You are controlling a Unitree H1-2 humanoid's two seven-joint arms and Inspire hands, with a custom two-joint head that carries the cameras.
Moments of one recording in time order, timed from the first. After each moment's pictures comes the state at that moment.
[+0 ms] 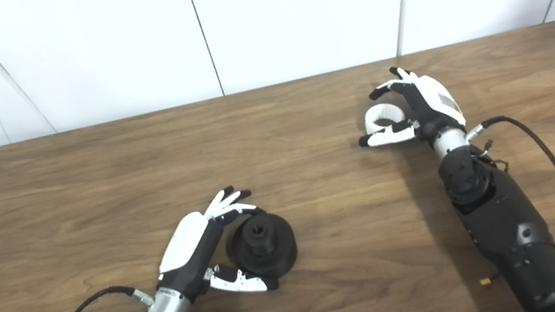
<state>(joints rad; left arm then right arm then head) -0.04 0.19 -0.36 -0.14 0.63 0.03 -0.10 -0.47 -0.34 0.10 0.42 -0.49 0.04 -0.08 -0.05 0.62</state>
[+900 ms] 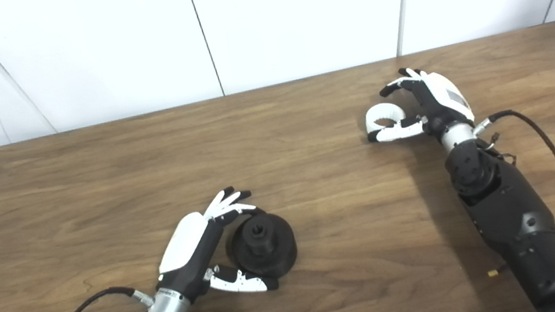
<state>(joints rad) -0.04 0.19 -0.35 -0.15 0.64 0.03 -0.09 -0.50 -0.36 0.10 0.49 -0.49 0.05 -0.08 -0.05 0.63</state>
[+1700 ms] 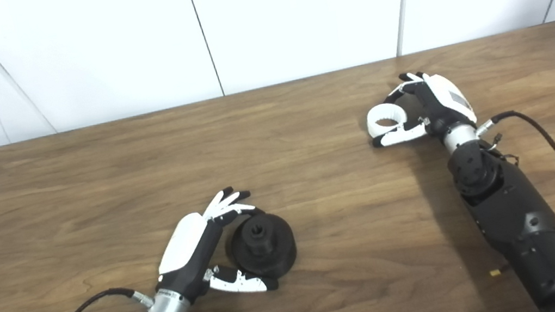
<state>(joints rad) -0.03 0.19 -0.35 -0.15 0.64 0.03 -0.09 -0.50 -0.37 0.11 0.49 -0.46 0.05 -0.08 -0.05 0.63</state>
